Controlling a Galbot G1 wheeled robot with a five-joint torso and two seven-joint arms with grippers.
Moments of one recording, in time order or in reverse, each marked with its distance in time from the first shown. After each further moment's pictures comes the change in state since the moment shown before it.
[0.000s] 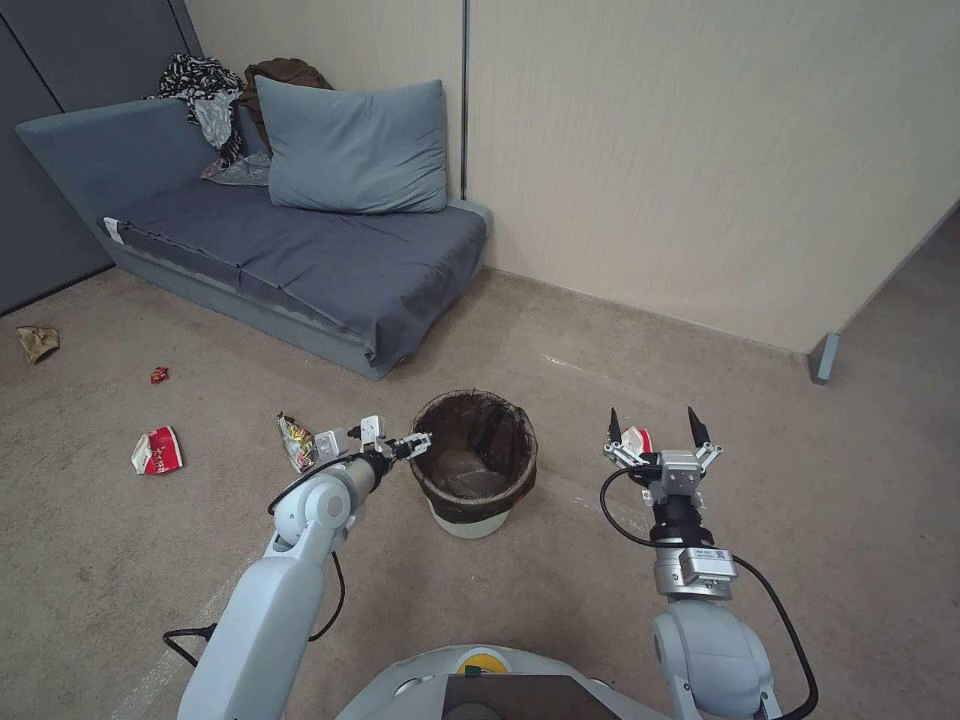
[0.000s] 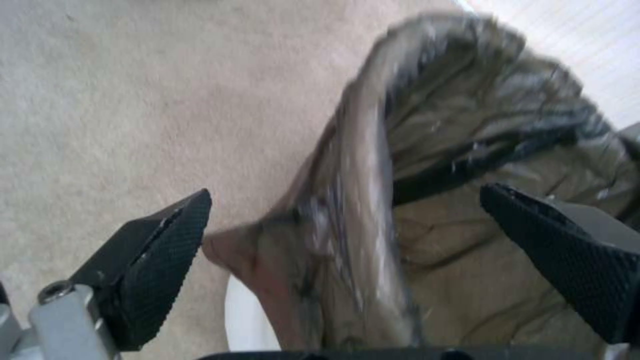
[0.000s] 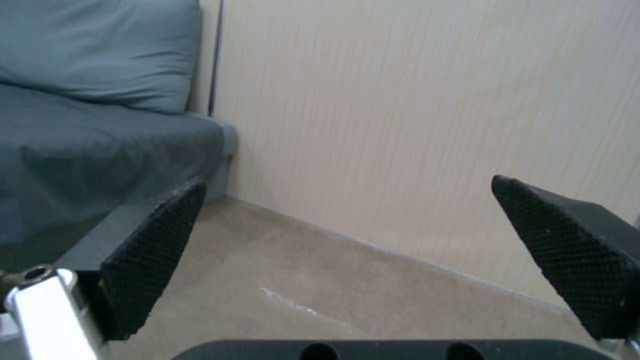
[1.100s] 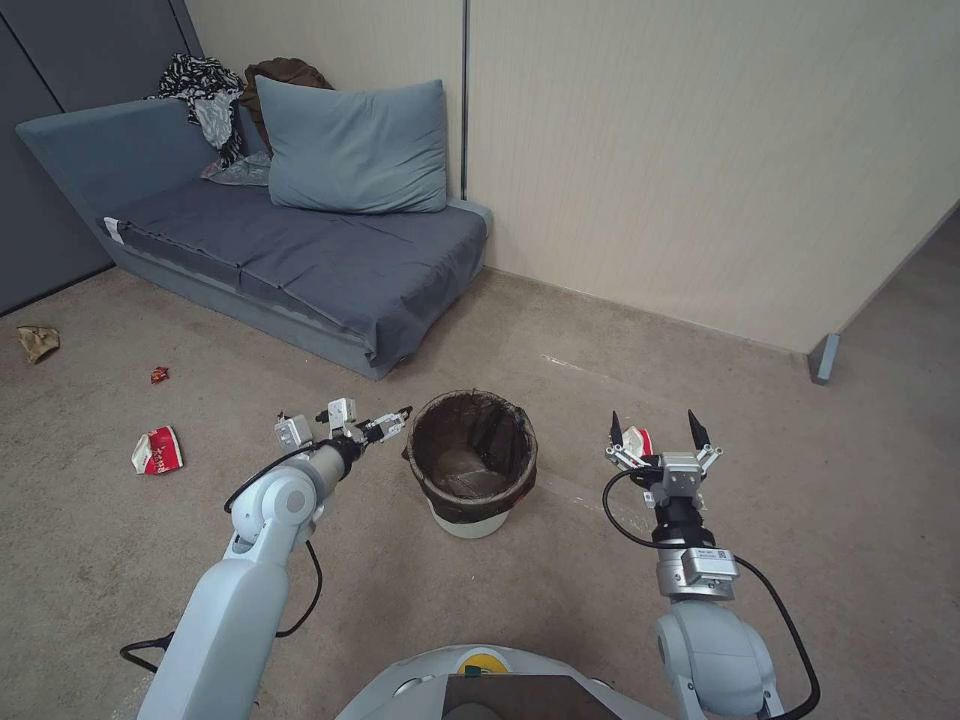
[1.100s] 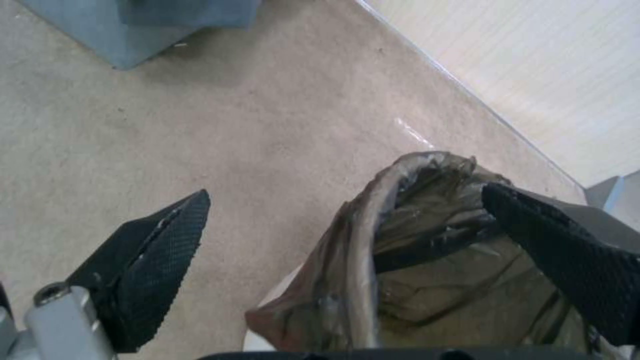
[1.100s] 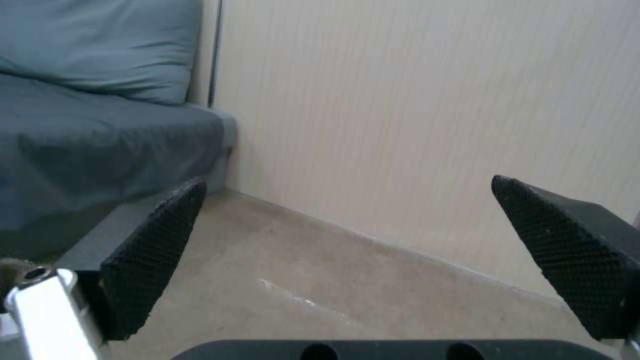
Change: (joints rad) left arm 0.007 0.054 -0.104 -0.113 -0.095 0.008 -0.015; right arm 0.000 -0.020 0.011 -0.017 0.016 -0.001 0.000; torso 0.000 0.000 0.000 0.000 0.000
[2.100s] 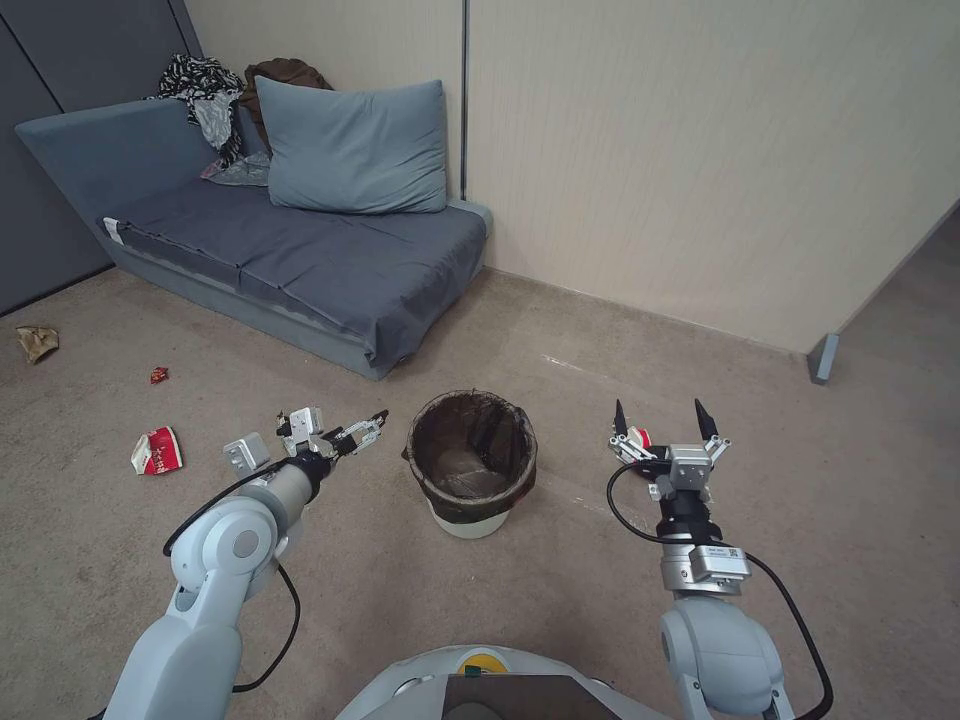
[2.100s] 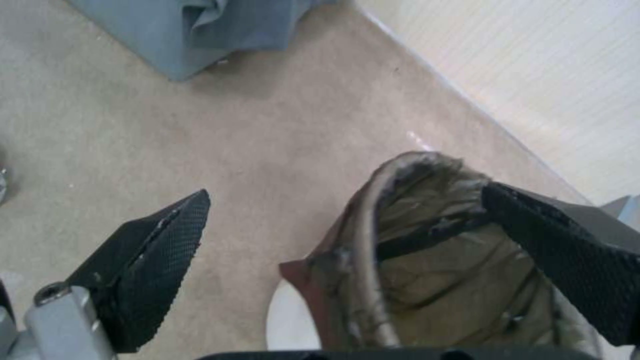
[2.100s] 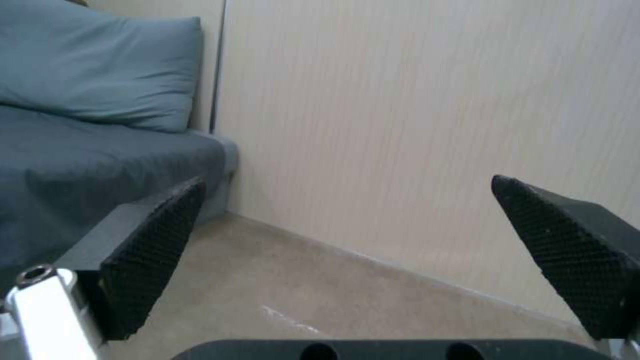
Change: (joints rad) left arm 0.184 0.016 -0.126 -0.229 -0.075 0.028 -0.088; right arm 0.002 -0.012 -0.008 0.045 0.025 0.001 0.005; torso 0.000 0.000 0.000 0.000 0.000
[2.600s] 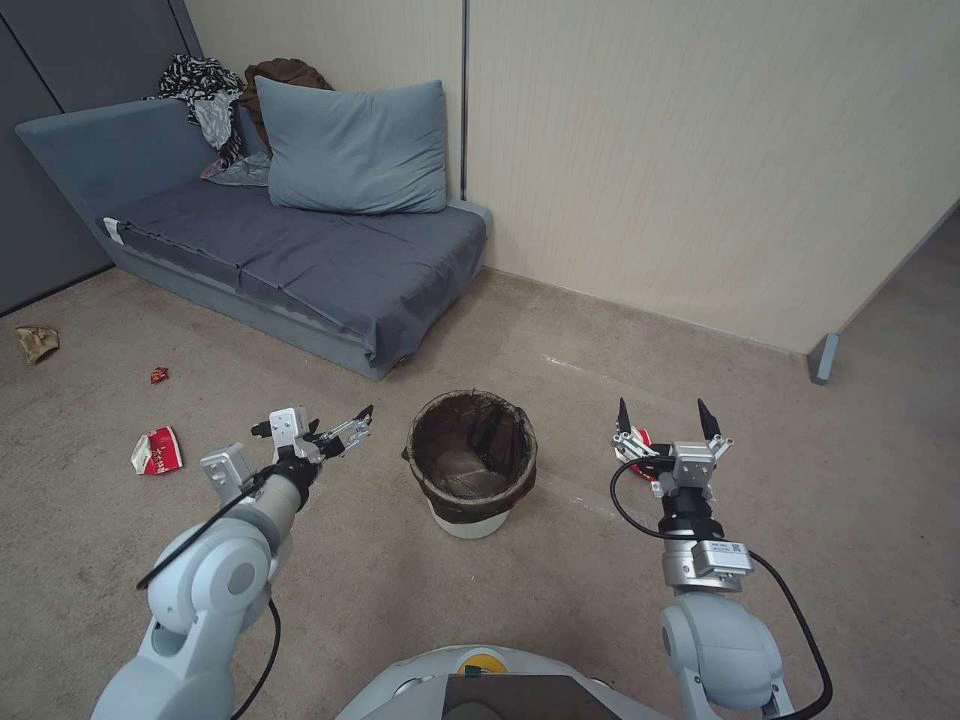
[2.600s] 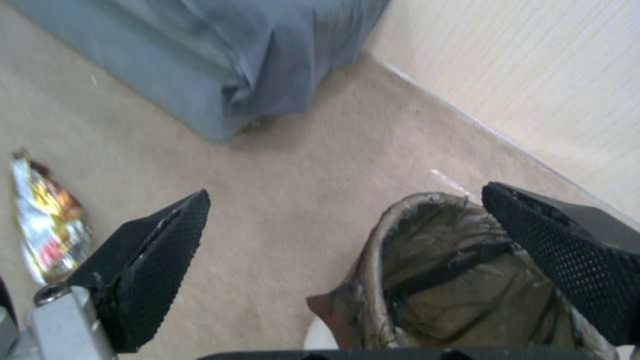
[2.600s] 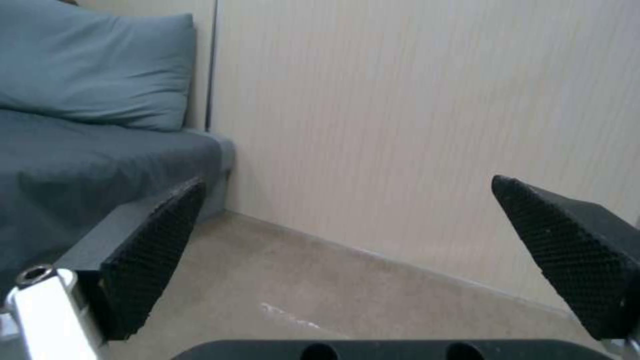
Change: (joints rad) left arm 0.084 -0.028 -0.022 -0.152 0.138 -0.050 -0.034; right arm 0.012 -0.003 0.006 -0.010 0.027 -0.015 0.007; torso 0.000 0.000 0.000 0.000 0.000
